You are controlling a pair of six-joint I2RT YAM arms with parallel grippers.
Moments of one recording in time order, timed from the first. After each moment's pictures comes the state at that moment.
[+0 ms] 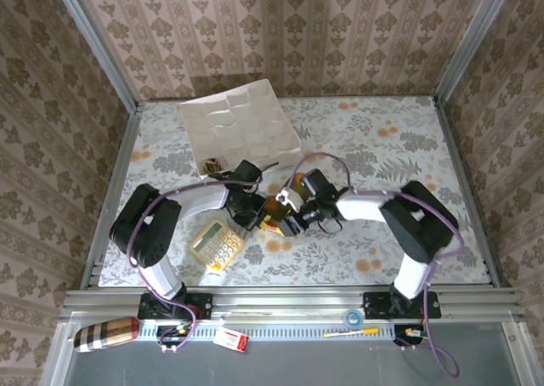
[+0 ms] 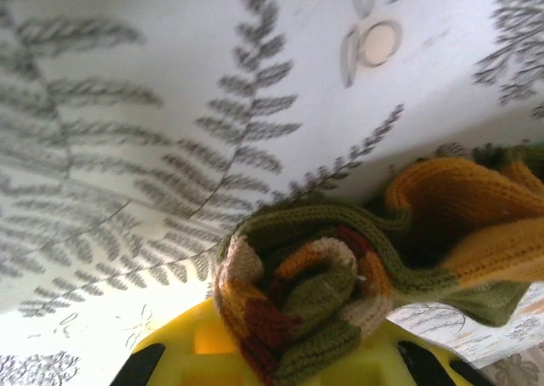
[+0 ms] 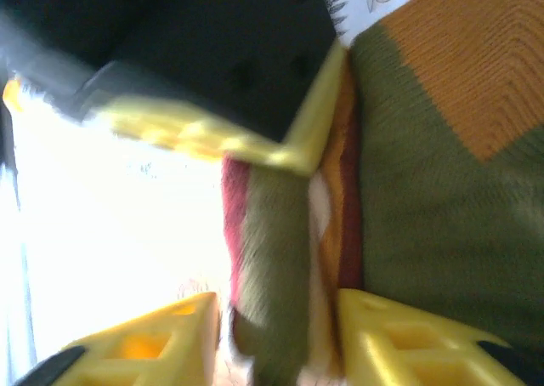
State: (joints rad) left arm -0.67 1.72 0.95 -0.54 0.41 -1.52; right arm 0.66 1.69 0.78 -0.04 -0.56 -0.10
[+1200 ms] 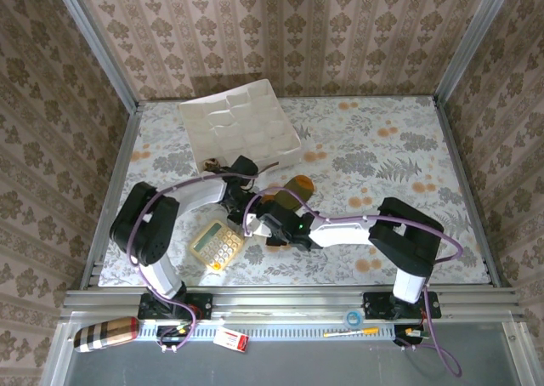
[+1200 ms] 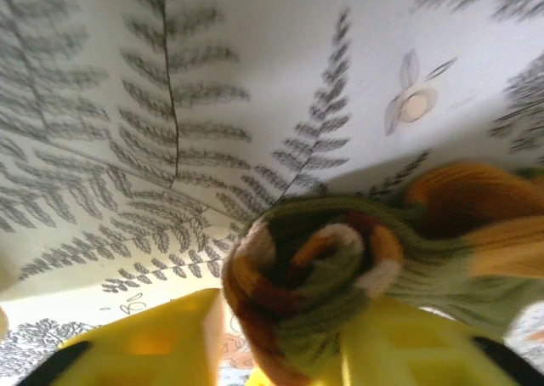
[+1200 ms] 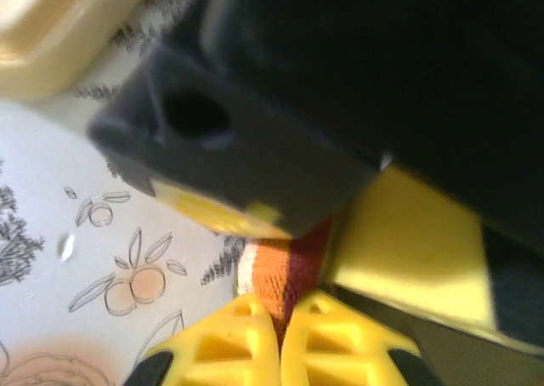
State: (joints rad) left arm -0.62 1.70 1.00 -0.66 0.38 -1.49; right arm 1.01 1.78 0.94 -0.07 0.22 -0.52
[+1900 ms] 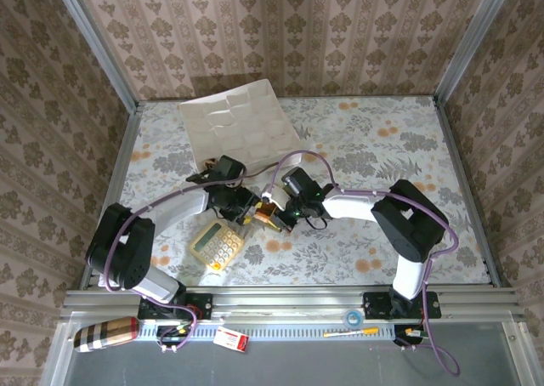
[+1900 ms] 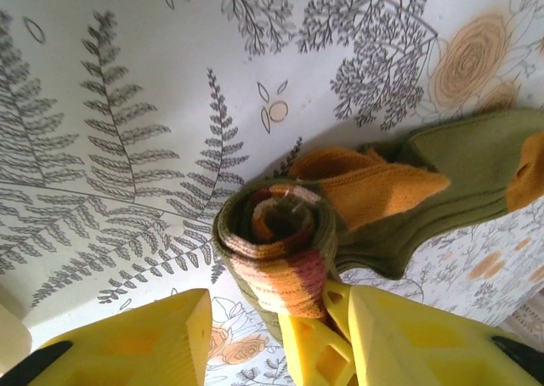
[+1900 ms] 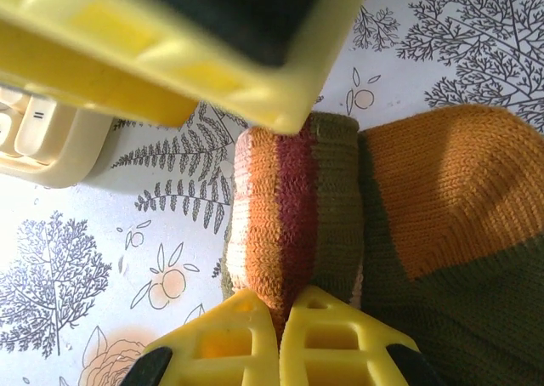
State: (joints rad) left arm -0.59 1.51 0.87 -0.50 0.35 -1.35; right arm 0.72 1.82 0.97 -0.13 -0.40 -0.16
